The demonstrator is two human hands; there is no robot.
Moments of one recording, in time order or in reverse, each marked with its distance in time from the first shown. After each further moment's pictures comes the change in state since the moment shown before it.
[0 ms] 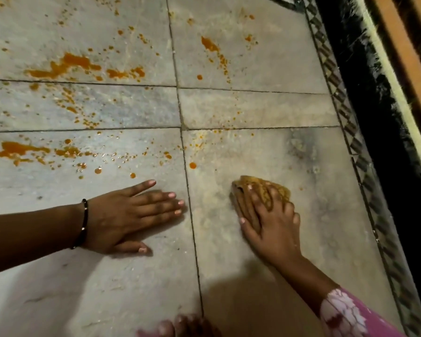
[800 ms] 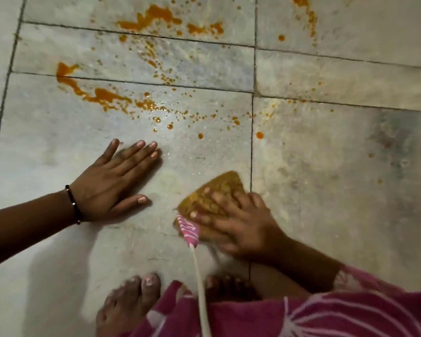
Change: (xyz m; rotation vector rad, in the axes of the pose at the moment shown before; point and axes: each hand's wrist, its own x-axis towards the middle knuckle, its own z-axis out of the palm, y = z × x) left_hand -0.125 0.037 0.004 -0.031 -0.021 -0.662; right_hand -0.015 -0.124 0.005 0.209 0.042 -0.941
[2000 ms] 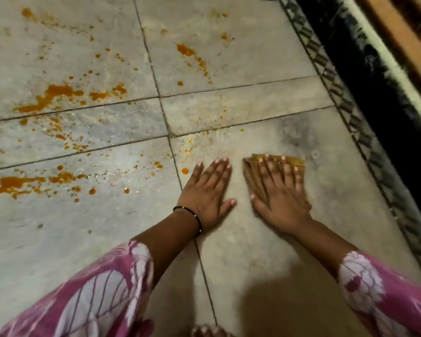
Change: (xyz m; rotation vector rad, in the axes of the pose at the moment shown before) left_hand 0.228 0.174 0.017 -0.030 -0.015 0.086; right_hand -0.085 0.133 -0.029 -0.167 0.003 0.907
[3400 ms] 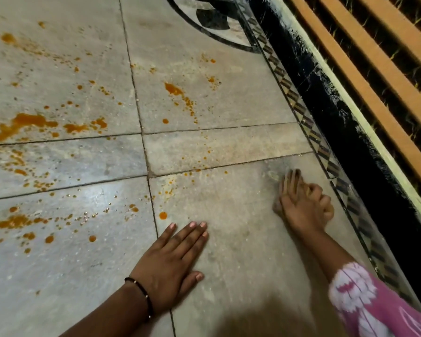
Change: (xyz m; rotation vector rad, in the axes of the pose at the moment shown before) left_hand -0.038 -0.015 0.018 -0.053 0.162 0.177; right_hand 0.070 0.088 -0.012 0.050 0.088 0.619
